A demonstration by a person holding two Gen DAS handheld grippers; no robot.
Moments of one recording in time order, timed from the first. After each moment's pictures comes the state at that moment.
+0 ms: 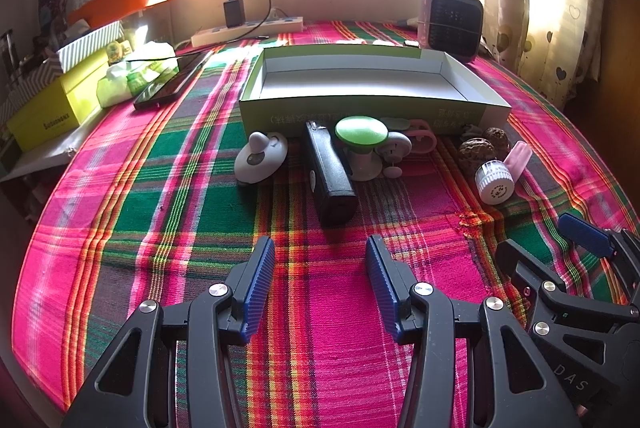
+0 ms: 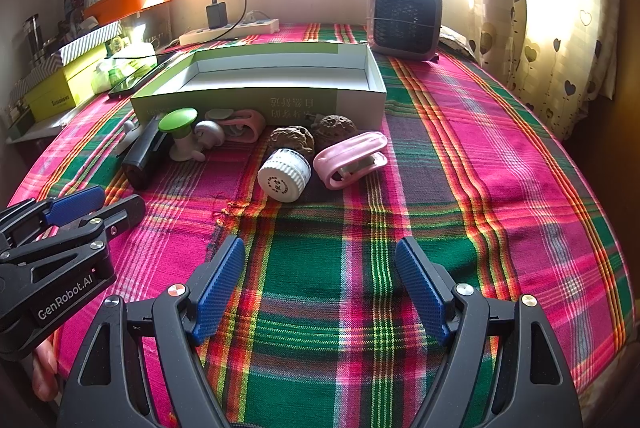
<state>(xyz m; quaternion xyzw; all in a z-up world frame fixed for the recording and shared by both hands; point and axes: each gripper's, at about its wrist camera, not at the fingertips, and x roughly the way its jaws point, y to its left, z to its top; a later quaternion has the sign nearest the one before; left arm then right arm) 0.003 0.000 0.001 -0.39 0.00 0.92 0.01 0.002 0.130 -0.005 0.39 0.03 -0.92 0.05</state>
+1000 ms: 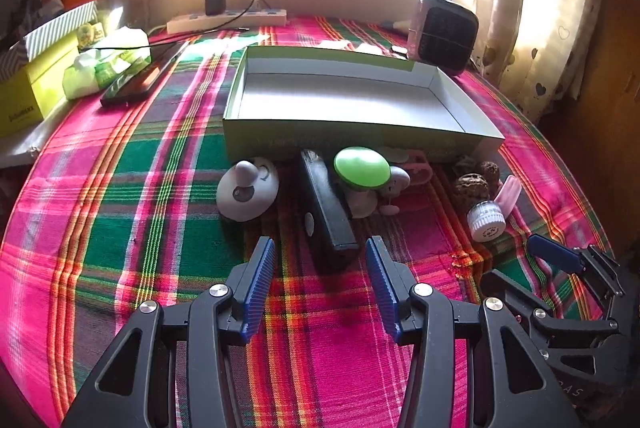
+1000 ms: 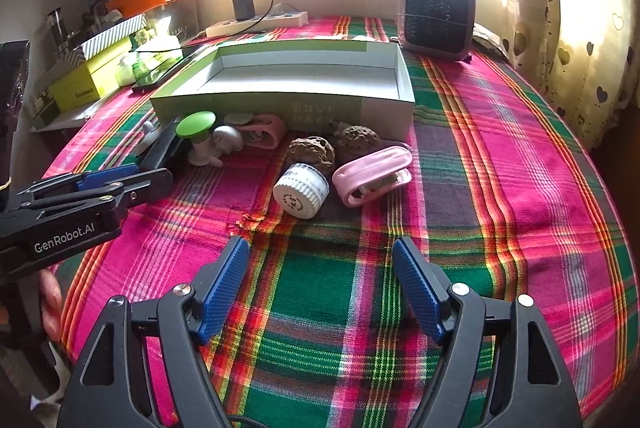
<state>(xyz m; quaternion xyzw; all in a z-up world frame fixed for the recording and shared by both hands) -0.030 -0.015 0.007 -0.41 -0.05 0.91 0.07 -0.016 0.131 -0.002 0.40 0.02 -0.91 0.11</state>
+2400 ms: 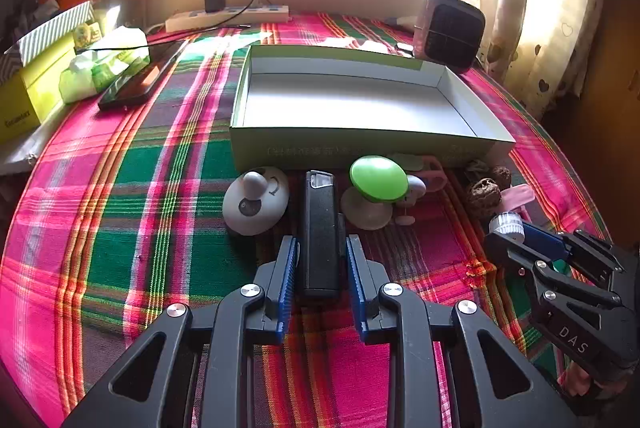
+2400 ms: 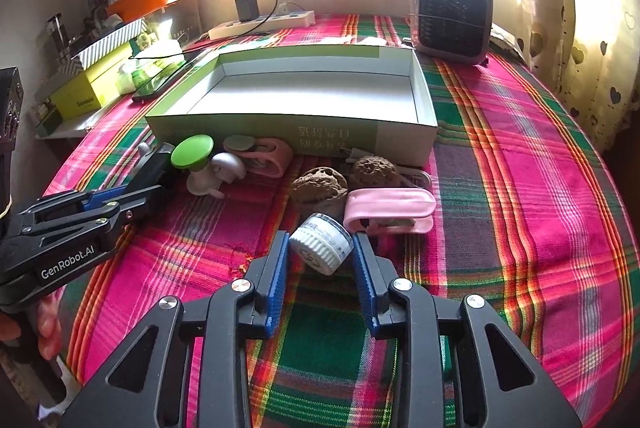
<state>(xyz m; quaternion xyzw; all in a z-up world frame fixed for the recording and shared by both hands) -0.039 -0.022 0.006 -0.42 -0.04 0.90 0.07 -0.040 0.126 0.001 0.41 0.01 -0.90 0.13</state>
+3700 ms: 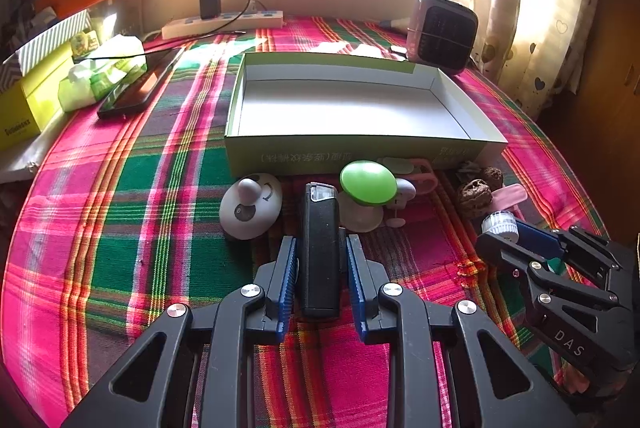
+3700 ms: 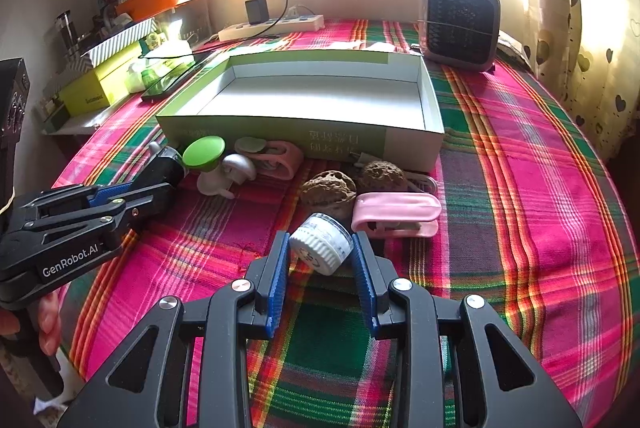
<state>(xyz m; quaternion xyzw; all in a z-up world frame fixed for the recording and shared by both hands) -0.036 -0.019 0.014 -0.42 -0.03 0.91 0.07 -0.037 0.124 0.005 0.40 0.02 -0.91 0.14</state>
